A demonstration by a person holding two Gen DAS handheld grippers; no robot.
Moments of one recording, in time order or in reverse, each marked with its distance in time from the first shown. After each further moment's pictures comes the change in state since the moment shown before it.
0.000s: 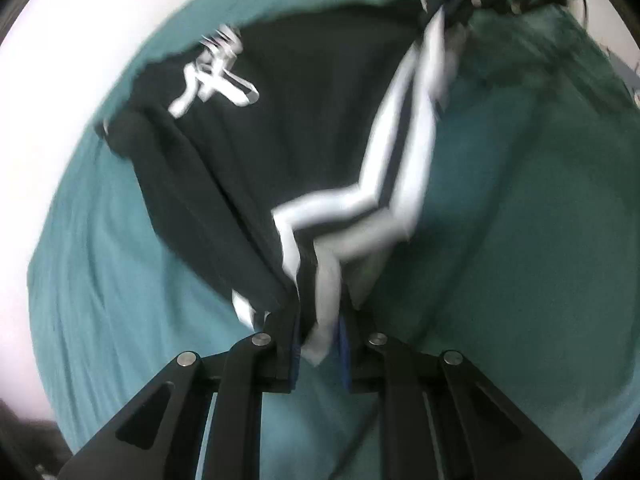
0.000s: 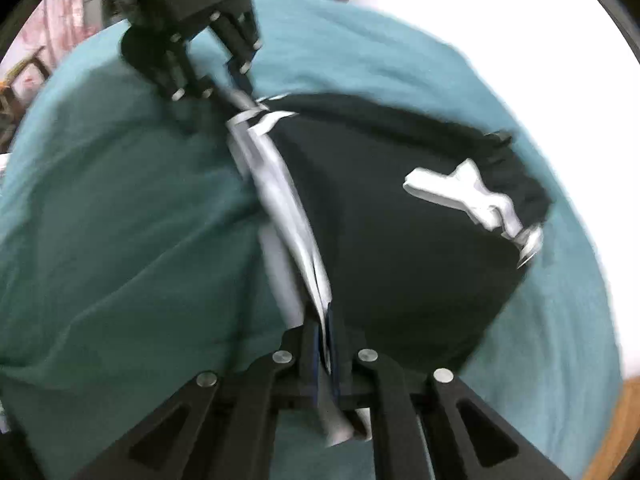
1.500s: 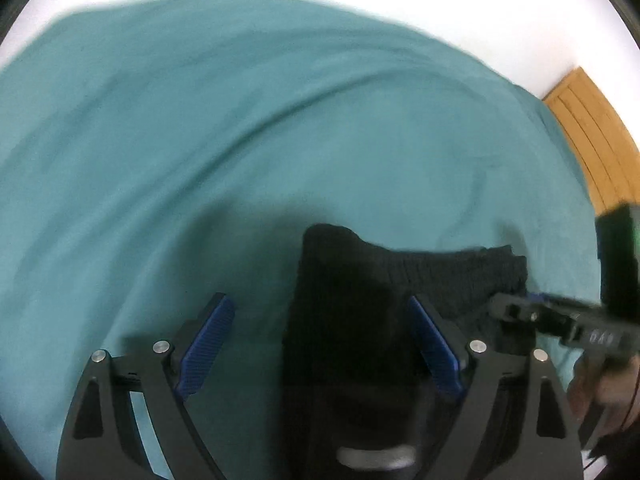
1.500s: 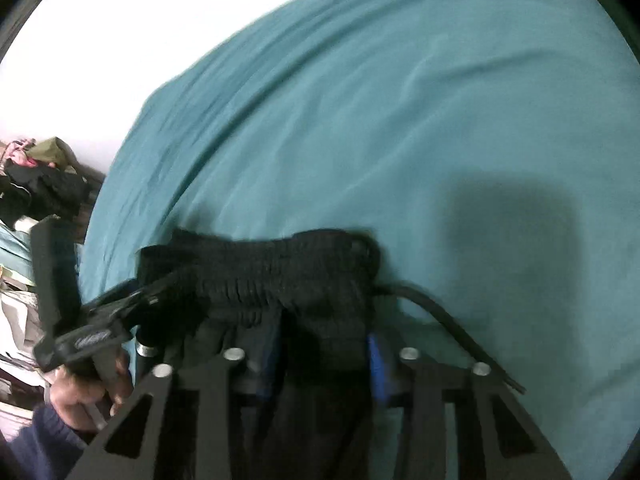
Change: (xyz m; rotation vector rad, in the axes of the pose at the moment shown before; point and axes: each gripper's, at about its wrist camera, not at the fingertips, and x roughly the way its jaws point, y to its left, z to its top) left arm 0.212 0.421 0.193 -1.173 -0.153 -0.191; right arm 0.190 -0.481 0.091 1.187 -0.146 0.244
